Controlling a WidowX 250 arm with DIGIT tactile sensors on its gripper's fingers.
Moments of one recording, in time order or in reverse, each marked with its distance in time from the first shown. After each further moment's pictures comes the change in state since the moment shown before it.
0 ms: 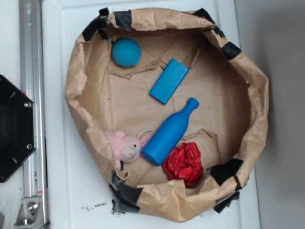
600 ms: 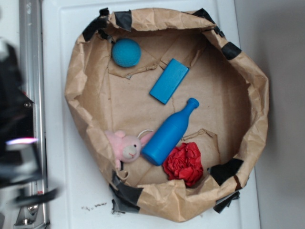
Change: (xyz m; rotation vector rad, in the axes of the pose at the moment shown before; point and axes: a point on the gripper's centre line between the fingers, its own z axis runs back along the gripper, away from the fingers) arm 0.045 0.015 -0.043 0.066 -0.027 0.174
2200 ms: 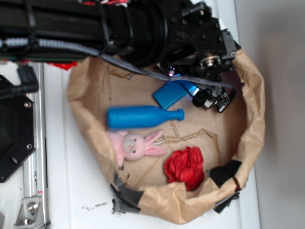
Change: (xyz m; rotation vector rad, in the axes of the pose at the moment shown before) arm 0.103 0.015 -0.221 0.042 0.129 0.561
